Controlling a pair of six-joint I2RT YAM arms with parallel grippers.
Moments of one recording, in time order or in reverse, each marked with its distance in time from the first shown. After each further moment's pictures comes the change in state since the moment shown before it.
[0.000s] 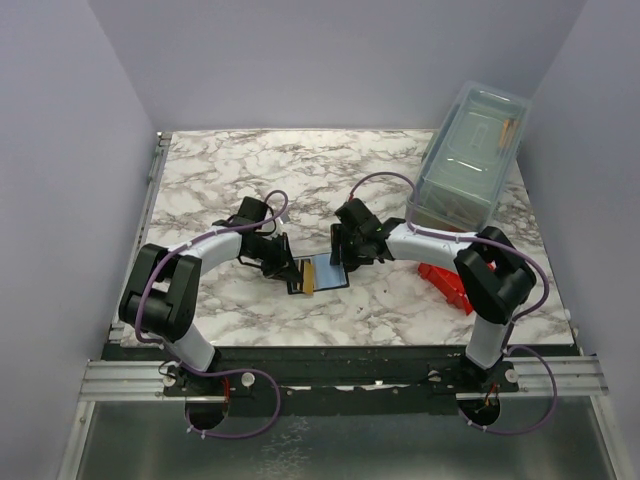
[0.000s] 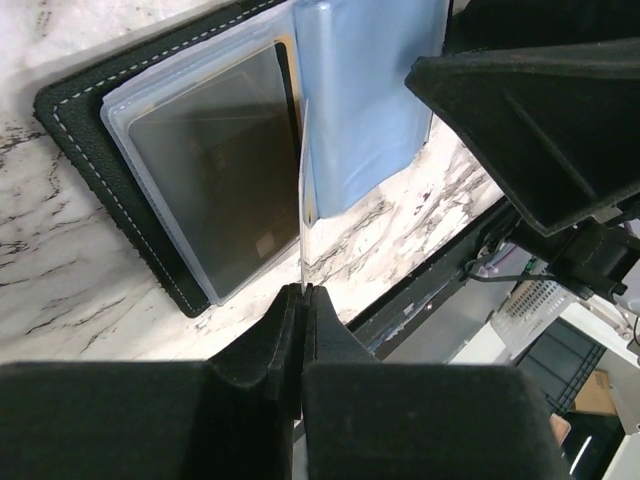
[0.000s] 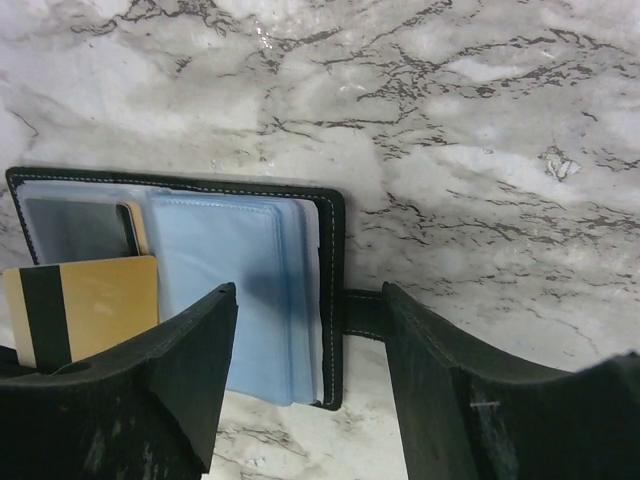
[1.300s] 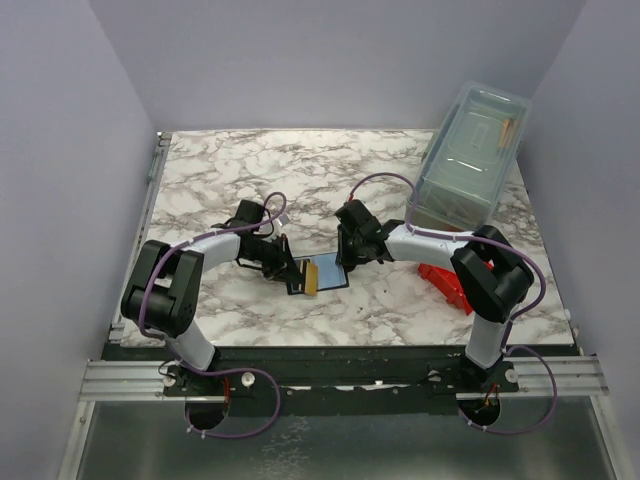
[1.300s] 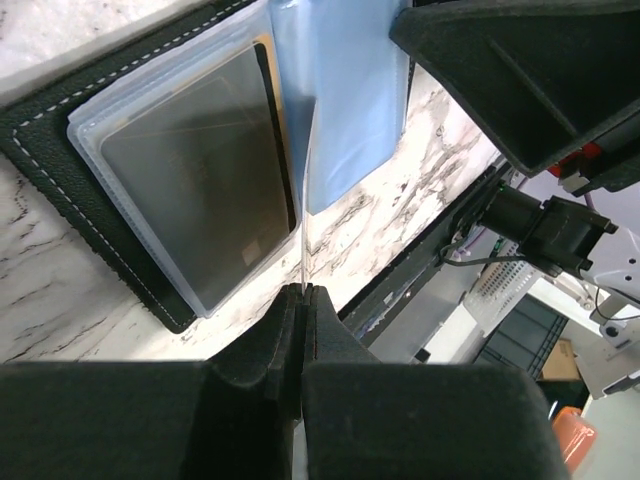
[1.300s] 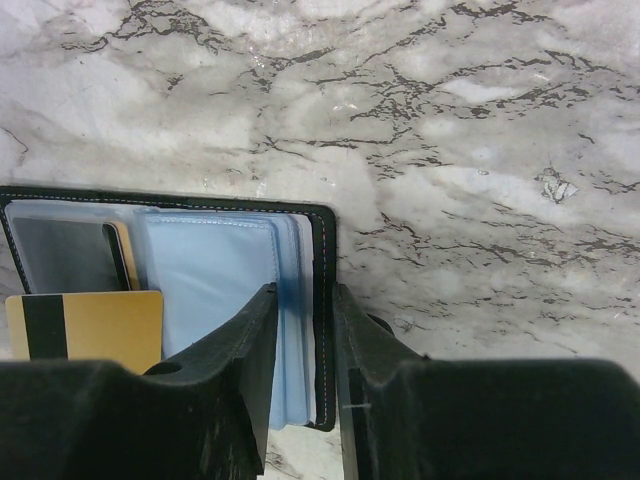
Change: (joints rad) left arm 0.027 0.023 -0.039 0.083 0.110 -0.008; right arm -0.001 0.017 -0.016 0.054 0.010 -0.010
